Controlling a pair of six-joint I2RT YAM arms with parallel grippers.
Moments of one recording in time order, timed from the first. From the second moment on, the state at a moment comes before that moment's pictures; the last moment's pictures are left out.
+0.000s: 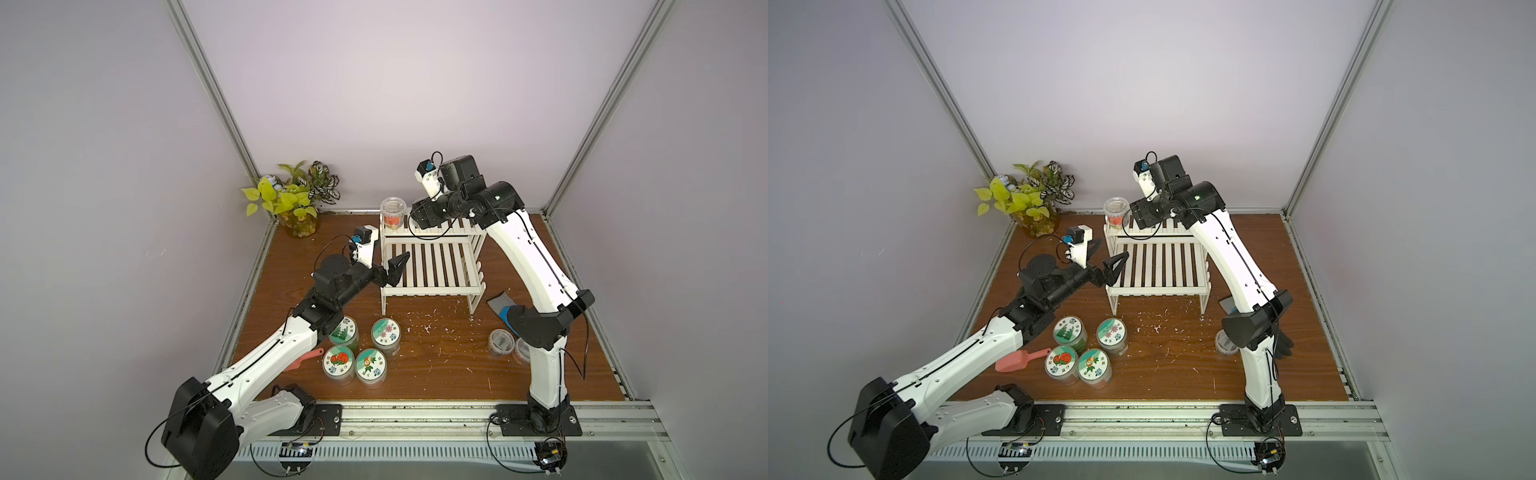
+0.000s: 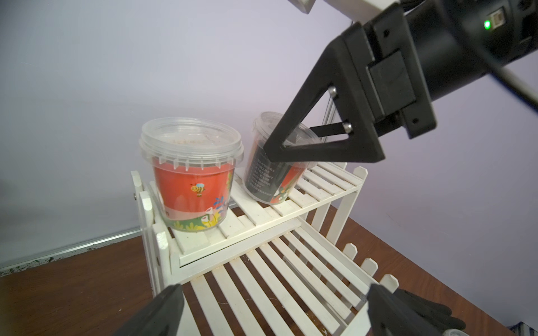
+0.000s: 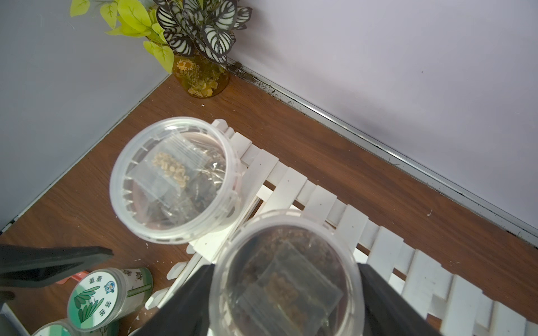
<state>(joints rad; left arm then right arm) -0.55 1.12 0.78 0.33 0.14 -0.19 0.63 2.03 2.54 -1.17 0.04 0.02</state>
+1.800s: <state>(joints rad) -0.55 1.14 0.79 0.26 0.26 -0.06 0.46 1.95 2.31 -0.98 -0.40 -0.48</state>
